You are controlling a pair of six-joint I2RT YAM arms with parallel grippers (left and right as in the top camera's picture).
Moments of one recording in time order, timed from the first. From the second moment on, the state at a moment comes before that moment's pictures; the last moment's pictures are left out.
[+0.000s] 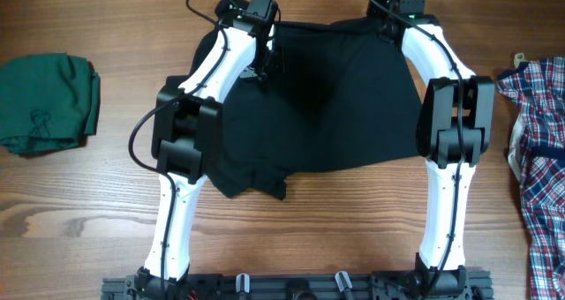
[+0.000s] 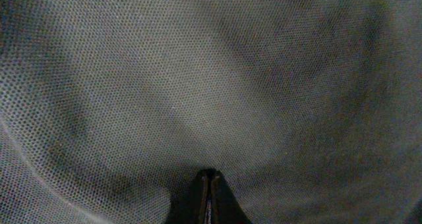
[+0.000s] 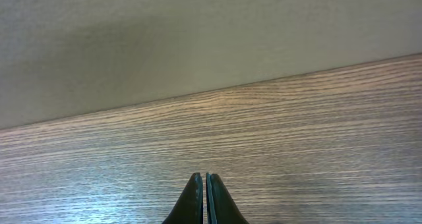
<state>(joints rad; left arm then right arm) -0.36 2.49 2.11 -0.97 0.14 -0.39 0.05 2.50 2.00 -0.11 0.02 0.21</state>
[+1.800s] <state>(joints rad) -0.36 2.49 2.11 -0.96 0.14 -0.39 -0.05 2.44 2.00 -0.49 -0.19 0.12</state>
